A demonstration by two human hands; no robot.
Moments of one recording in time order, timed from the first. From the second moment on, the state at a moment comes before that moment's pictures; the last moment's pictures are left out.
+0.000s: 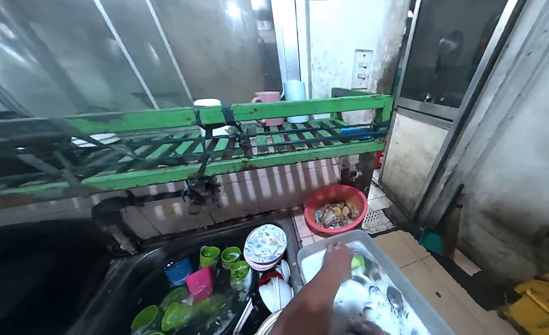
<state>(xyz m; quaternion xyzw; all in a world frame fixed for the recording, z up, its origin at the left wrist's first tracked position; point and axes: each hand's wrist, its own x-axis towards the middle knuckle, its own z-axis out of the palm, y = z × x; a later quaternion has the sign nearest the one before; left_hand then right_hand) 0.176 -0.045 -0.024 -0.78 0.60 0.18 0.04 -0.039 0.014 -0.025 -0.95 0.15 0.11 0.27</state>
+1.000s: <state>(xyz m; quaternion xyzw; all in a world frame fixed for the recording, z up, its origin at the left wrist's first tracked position) 0.120 0.076 0.029 -0.43 0.11 0.53 -0.72 0.015 0.032 0.051 -0.43 0.40 -0.30 0.75</state>
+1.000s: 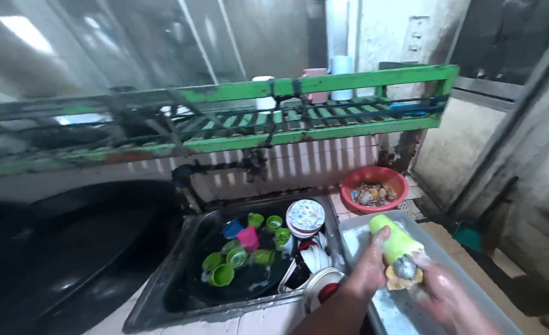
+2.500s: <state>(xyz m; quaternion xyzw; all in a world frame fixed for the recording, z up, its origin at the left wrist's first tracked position) 0.136 0.064 0.025 -0.60 0.36 0.41 -0.59 -0.049 -0.029 0.089 -0.77 0.40 -0.26 0.43</state>
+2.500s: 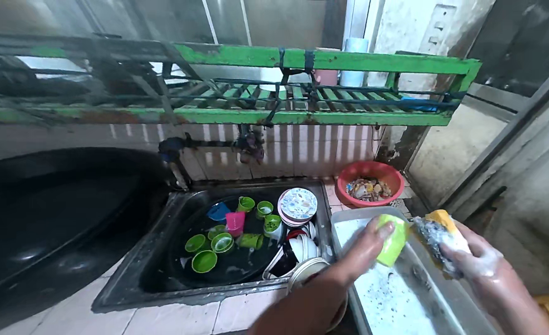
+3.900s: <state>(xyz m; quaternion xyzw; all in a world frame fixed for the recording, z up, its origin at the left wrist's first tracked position) 0.092 0.064 0.061 -0.52 0.31 0.54 -0.58 -0.007 -0.037 0.082 -0.79 0.38 -0.35 0.34</state>
